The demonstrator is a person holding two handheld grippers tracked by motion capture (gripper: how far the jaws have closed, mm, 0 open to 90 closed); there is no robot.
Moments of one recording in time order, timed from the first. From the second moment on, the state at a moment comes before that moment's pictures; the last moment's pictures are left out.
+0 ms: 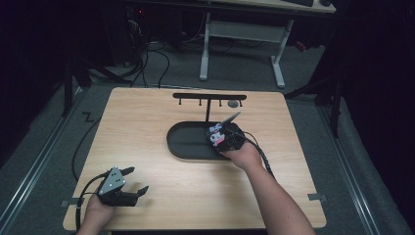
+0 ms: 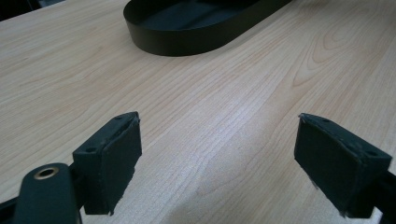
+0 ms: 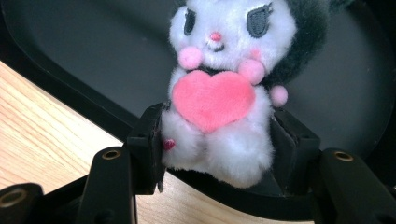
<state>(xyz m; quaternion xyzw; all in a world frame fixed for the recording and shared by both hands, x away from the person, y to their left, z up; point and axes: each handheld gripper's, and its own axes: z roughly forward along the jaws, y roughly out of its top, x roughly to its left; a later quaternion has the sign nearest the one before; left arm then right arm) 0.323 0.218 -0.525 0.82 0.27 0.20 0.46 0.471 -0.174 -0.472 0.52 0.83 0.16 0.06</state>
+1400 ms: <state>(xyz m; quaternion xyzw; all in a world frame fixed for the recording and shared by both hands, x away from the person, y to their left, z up) 0.323 0.213 -0.525 0.83 0.26 0.19 0.46 0.433 -0.199 -0.457 0.52 0.80 0.27 0.11</state>
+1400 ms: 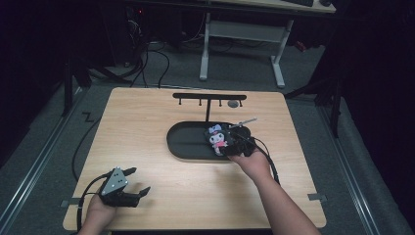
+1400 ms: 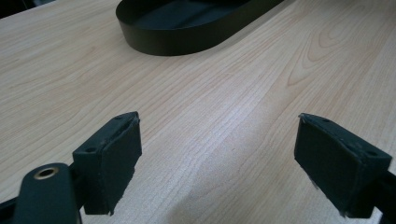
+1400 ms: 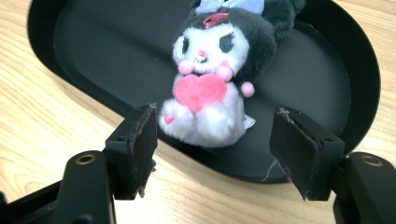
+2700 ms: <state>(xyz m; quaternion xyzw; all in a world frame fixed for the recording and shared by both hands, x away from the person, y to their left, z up) 0.320 0.210 -0.524 0.82 0.27 0.18 0.48 0.286 -0.286 -0.516 0.48 0.72 0.44 0.24</state>
